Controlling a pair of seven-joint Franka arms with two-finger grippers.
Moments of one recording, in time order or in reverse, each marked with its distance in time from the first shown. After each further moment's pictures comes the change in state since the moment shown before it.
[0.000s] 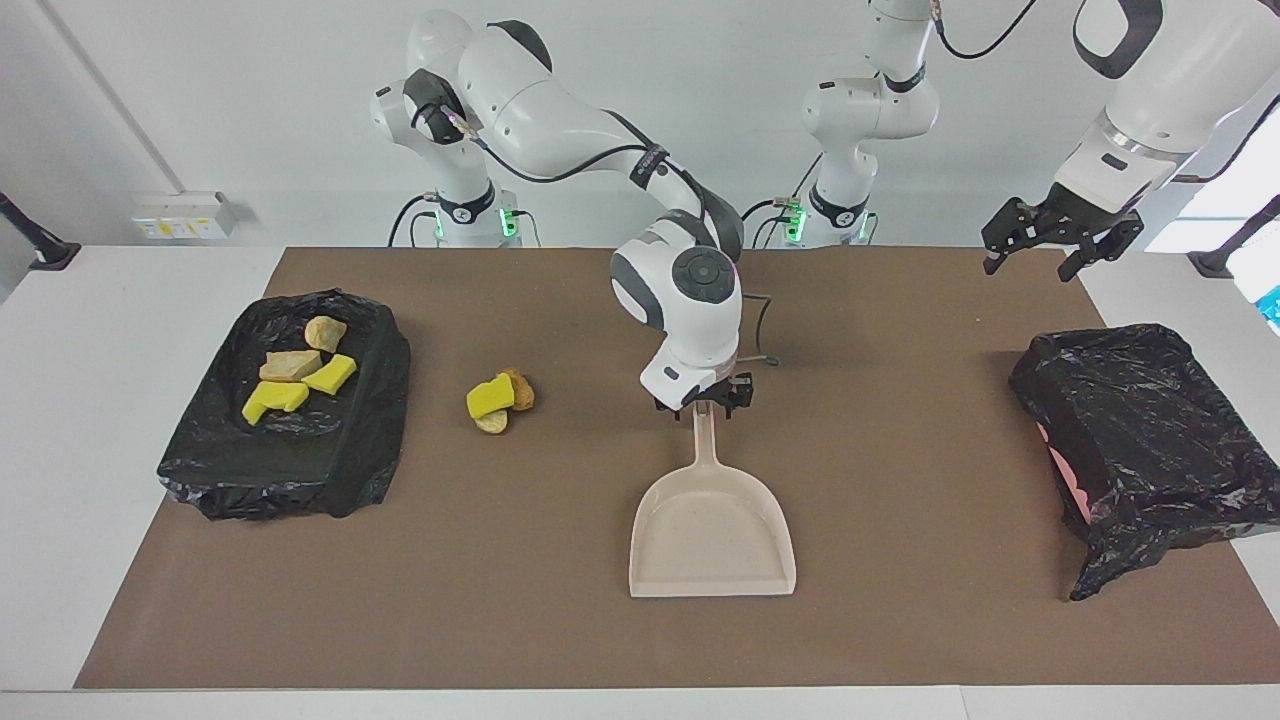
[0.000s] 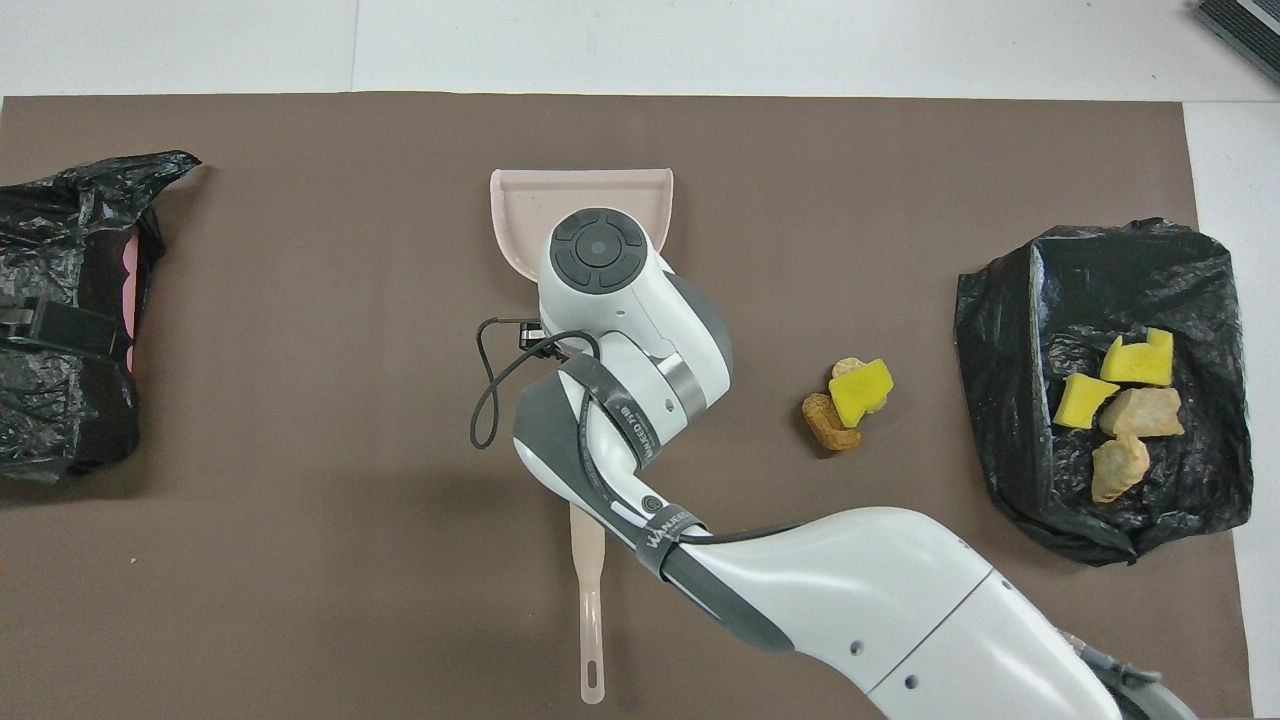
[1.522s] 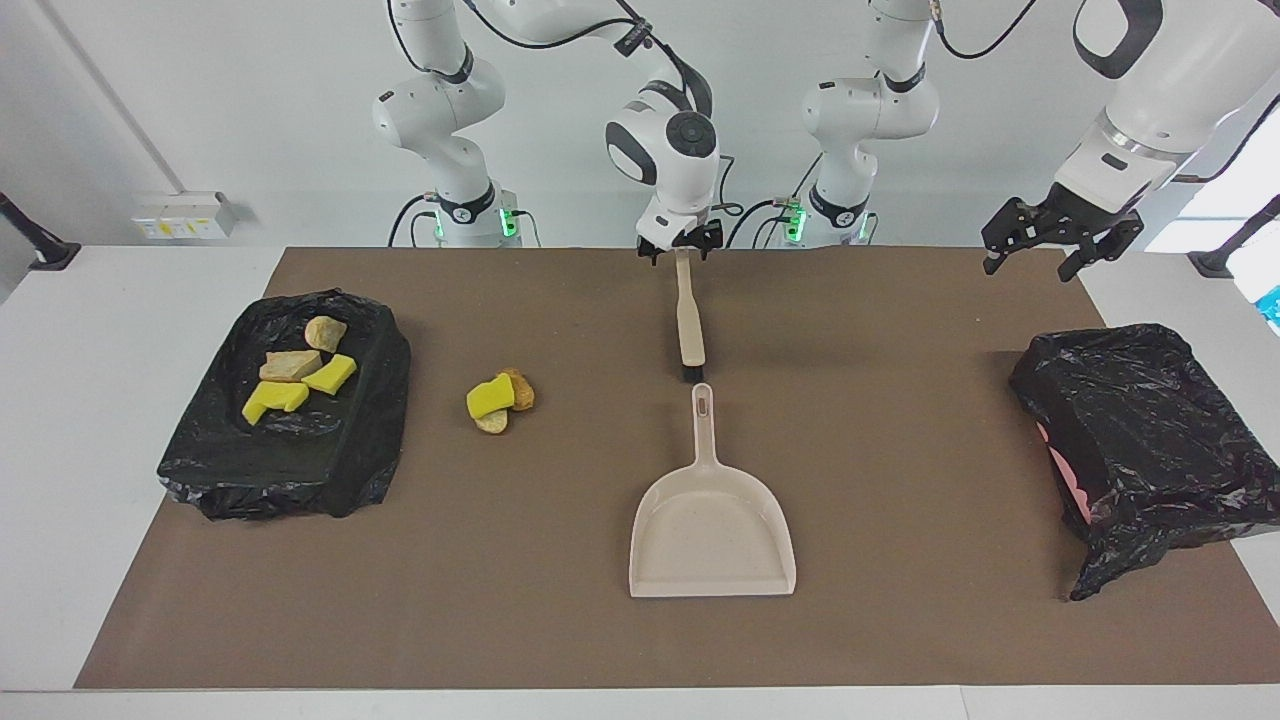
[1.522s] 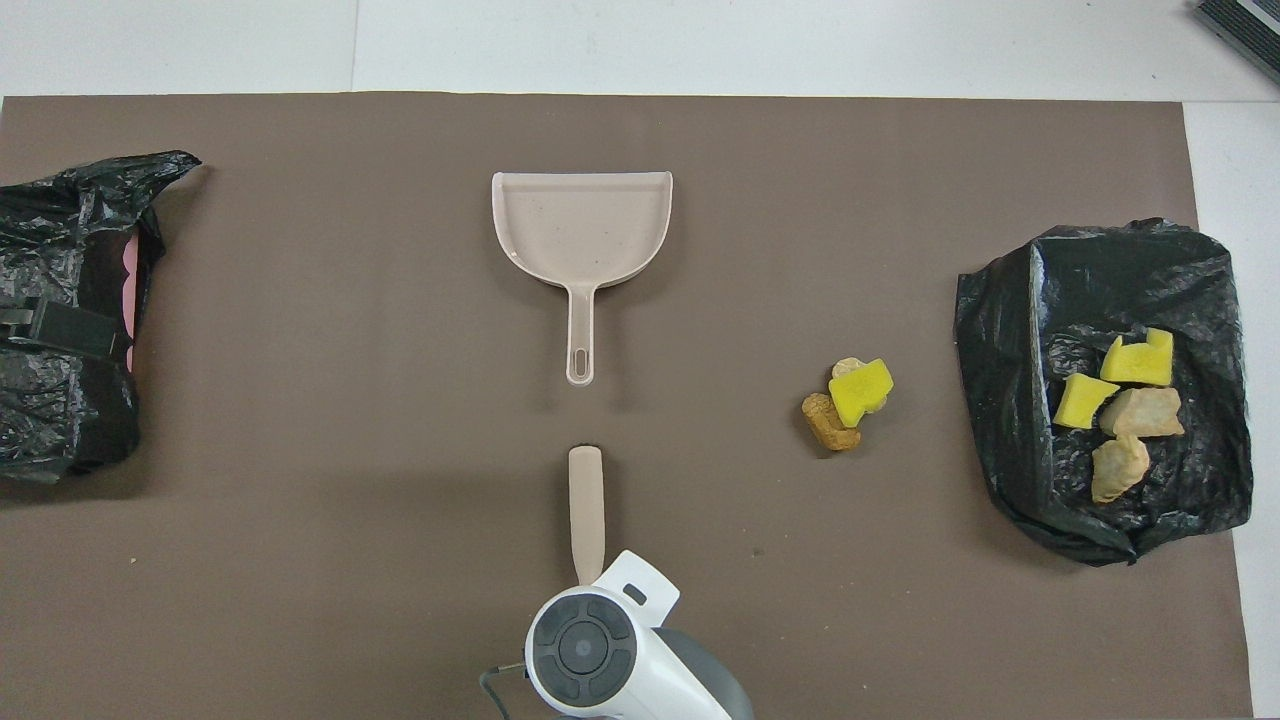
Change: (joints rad) left arm 0.000 0.000 0.000 0.000 0.000 0.000 0.000; right arm 0.184 -0.605 0.061 -0.949 0.315 0.227 0.021
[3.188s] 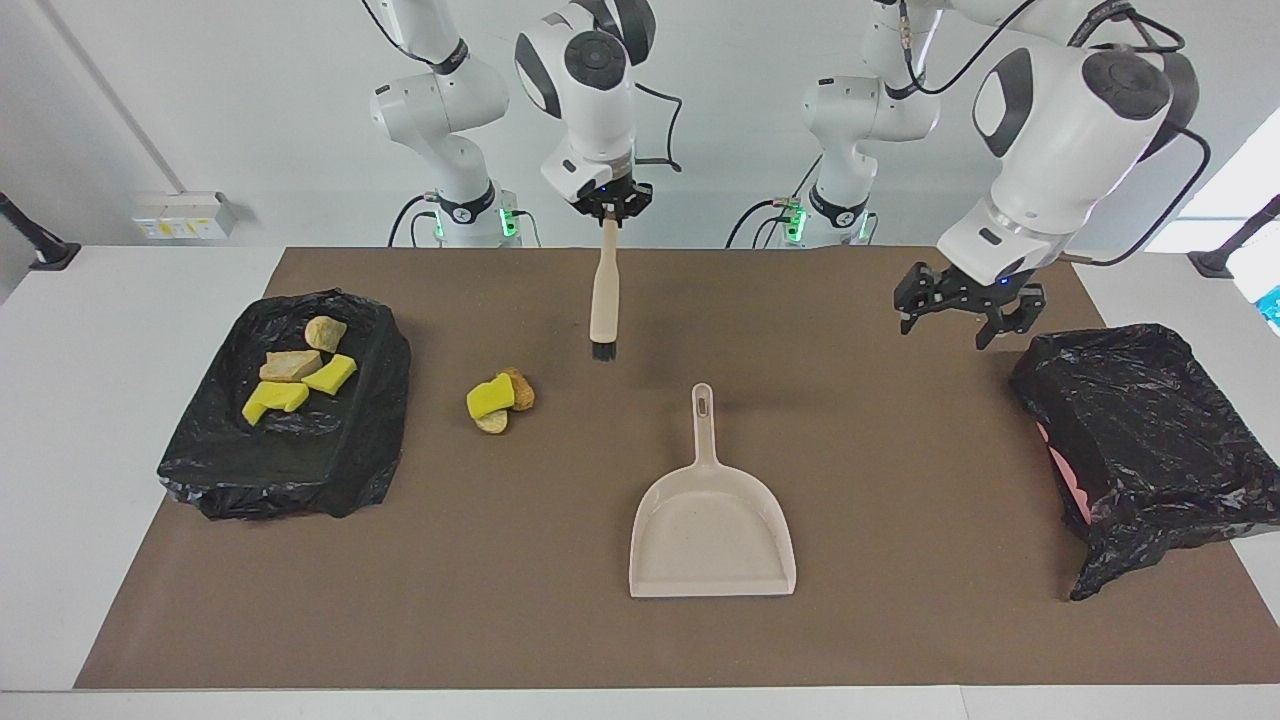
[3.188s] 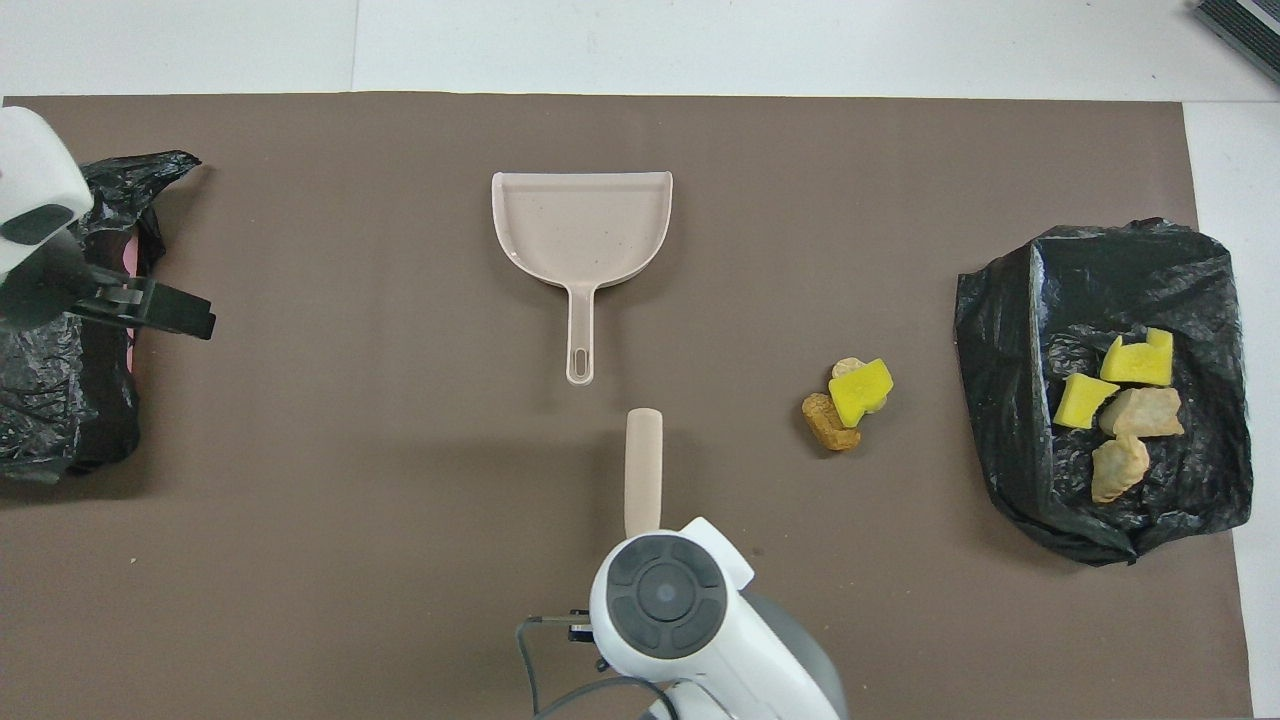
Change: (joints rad) left arm -0.181 0.166 -0.040 -0.006 -0.001 0.227 -0.061; right arm -0.352 -0.363 -0.032 0.072 -0.007 -0.538 -0.158
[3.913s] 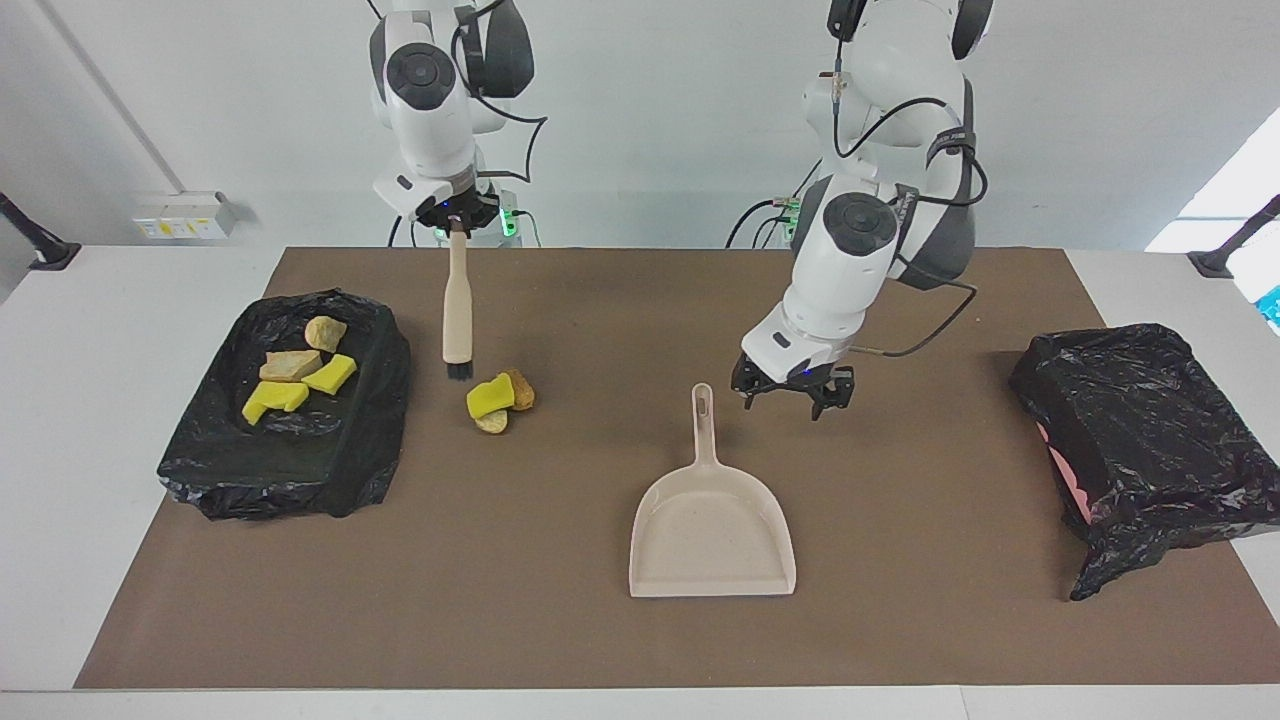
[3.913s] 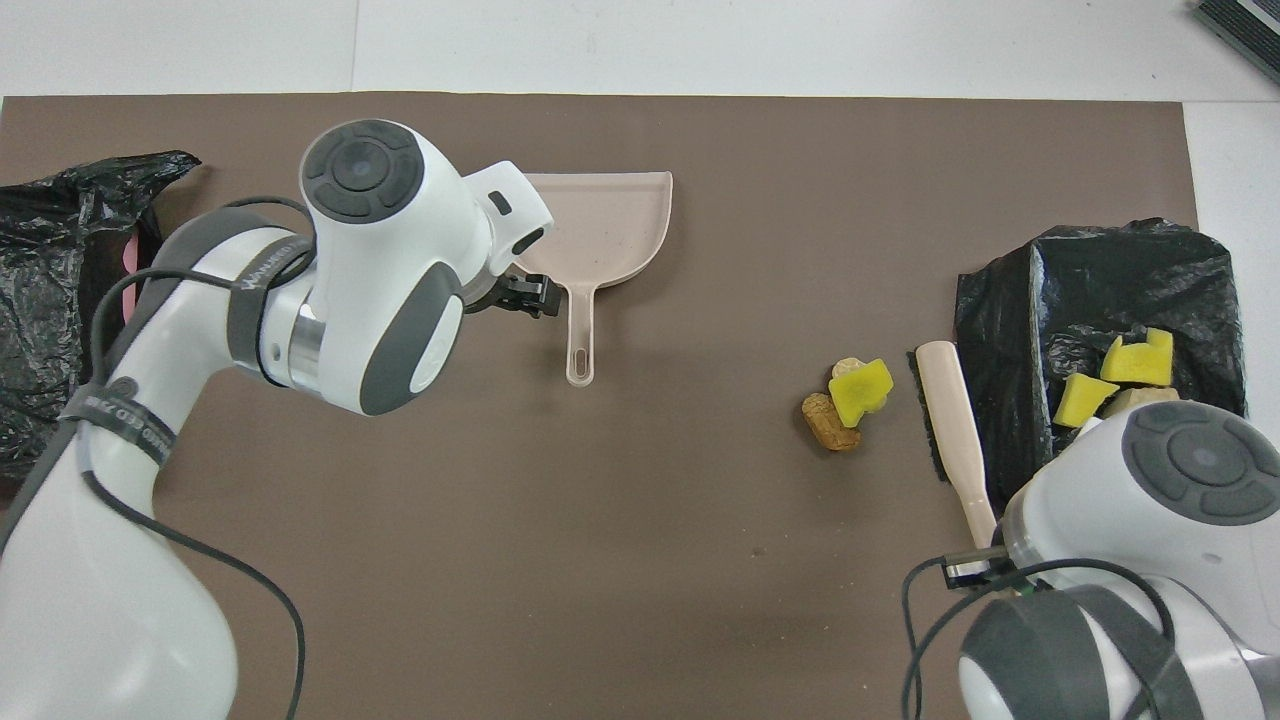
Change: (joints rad) left arm -0.249 0.227 -0.002 -0.005 0.001 0.263 -0.337; right arm -0.373 -0.077 -0.001 -0.148 -0.282 -0.006 -0.482
